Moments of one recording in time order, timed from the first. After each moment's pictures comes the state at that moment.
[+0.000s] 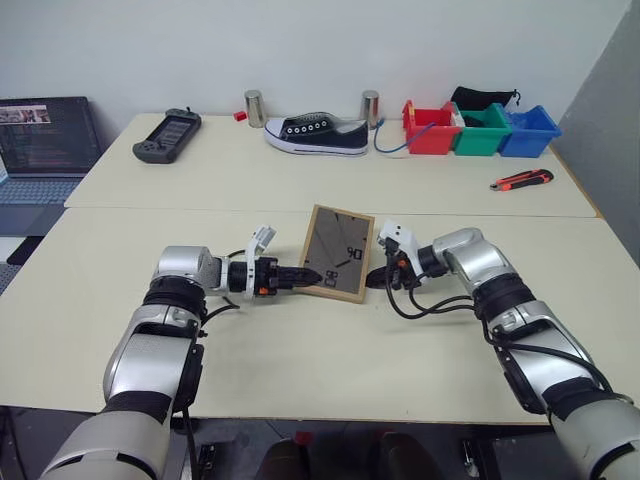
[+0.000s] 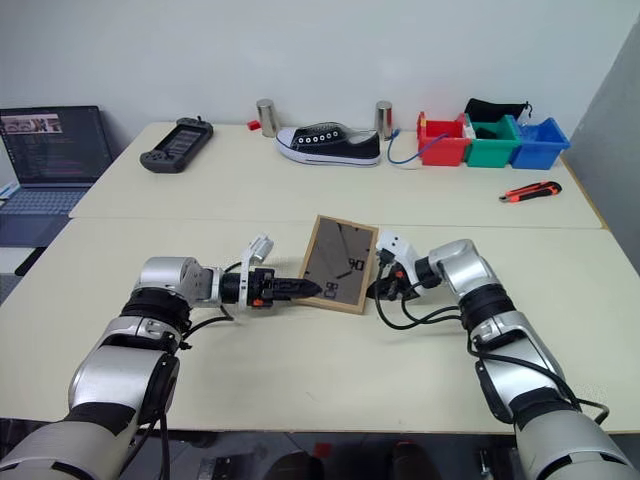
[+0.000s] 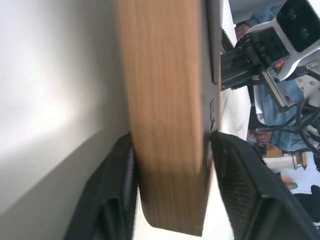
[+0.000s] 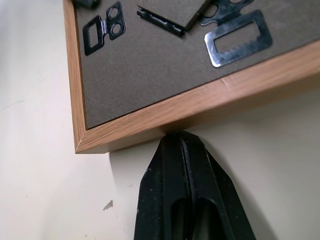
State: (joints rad) left arm -0.95 0.48 -0.04 0.91 -0.35 1.07 -1.30; right arm -0.97 -0.34 0.29 0.76 -0.02 0.48 1.28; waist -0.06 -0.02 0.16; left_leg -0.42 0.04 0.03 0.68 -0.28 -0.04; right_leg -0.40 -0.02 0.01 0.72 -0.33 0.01
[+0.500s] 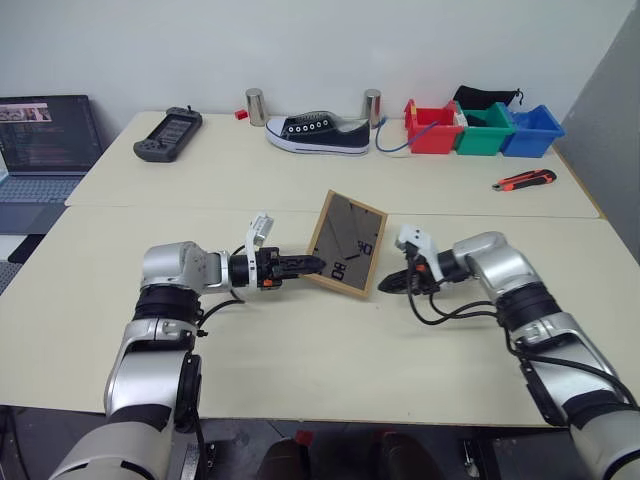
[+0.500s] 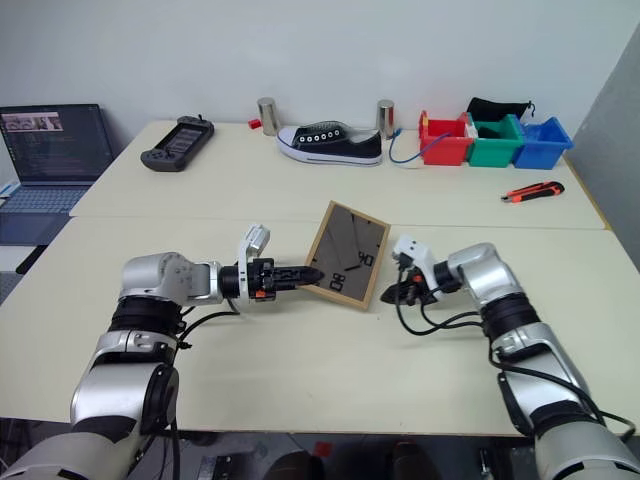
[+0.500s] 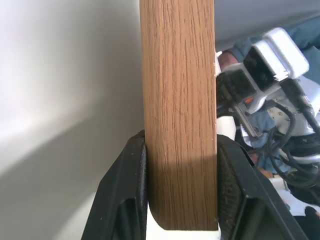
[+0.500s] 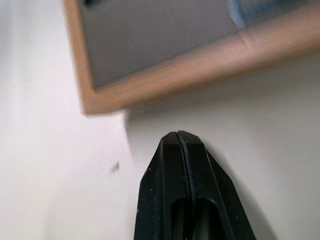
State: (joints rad) left arm -0.84 0.46 0.13 0.56 -0.51 1.31 -1.11; right arm -0.88 -0.48 0.29 0.60 0.02 0.55 1.35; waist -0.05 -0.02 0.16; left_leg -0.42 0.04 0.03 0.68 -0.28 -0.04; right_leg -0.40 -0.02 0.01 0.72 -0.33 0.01
